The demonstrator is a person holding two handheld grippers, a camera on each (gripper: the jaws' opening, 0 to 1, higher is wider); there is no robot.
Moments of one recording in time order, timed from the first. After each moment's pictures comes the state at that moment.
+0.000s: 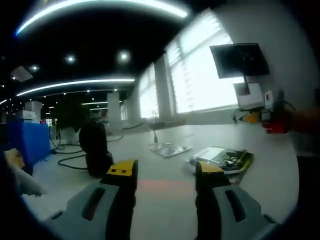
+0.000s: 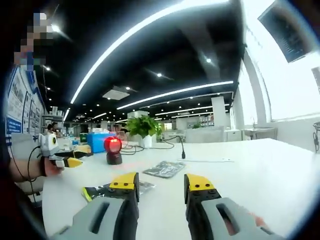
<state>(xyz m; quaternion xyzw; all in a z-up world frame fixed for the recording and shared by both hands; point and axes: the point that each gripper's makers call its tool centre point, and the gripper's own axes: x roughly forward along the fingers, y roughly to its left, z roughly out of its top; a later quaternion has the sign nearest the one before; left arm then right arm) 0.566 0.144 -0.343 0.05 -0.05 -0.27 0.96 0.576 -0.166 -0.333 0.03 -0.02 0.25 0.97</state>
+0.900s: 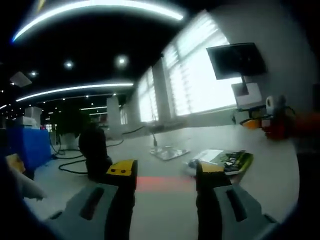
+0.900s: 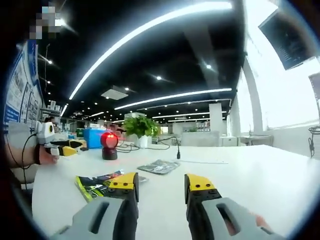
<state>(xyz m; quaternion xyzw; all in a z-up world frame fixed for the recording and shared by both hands) 0.561 0.138 -0.338 0.06 -0.06 -0.28 0.96 0.571 -0.170 -0.347 -0.01 -0.04 0.24 0.97</state>
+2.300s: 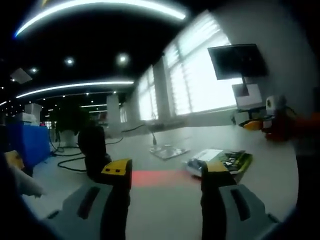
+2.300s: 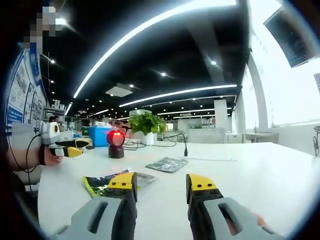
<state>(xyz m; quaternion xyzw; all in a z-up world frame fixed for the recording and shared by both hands) 0.560 0.139 -0.340 0.05 -0.06 -0.27 0.96 0.555 -0.137 -0.338 0.00 -0.03 0.26 0.96</state>
